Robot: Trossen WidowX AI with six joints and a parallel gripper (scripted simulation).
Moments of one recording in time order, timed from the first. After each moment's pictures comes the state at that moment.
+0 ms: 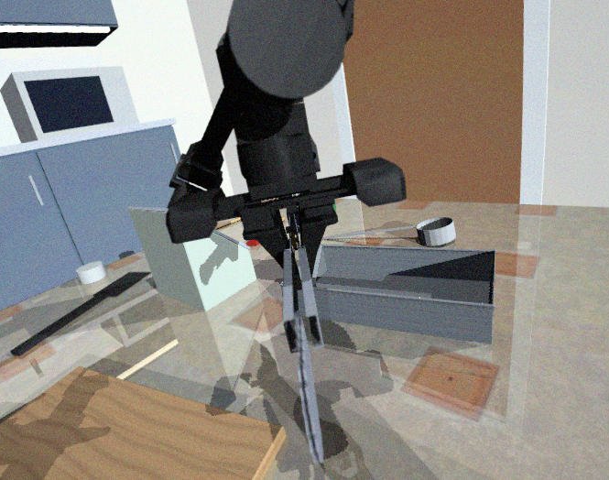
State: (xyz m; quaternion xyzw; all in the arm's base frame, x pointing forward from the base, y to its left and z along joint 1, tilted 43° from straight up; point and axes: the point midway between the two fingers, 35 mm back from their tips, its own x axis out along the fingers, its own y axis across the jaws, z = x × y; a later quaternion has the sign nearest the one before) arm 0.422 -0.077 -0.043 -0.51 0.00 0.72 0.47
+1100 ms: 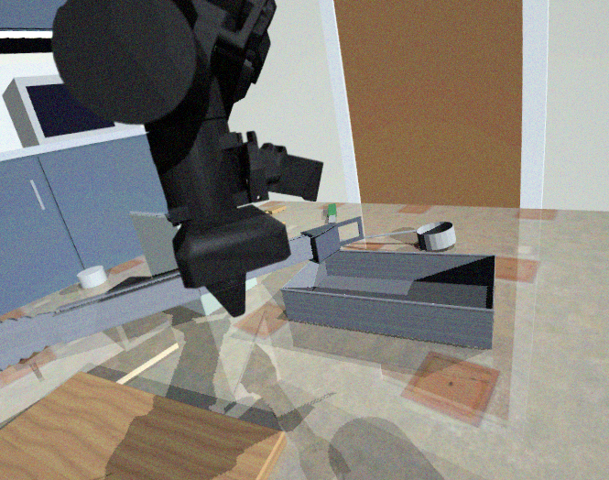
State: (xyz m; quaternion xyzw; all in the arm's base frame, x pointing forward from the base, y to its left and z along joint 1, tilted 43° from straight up) arm 0.399 -0.124 -0.077 -0.15 0.42 0.58 0.68
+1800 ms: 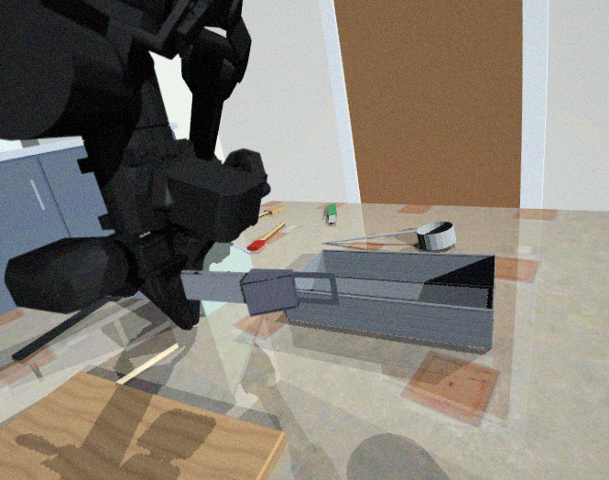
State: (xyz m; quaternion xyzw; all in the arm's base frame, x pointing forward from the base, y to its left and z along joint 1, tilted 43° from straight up) arm 0.381 -0.153 -0.099 0.13 0.62 0.37 0.68
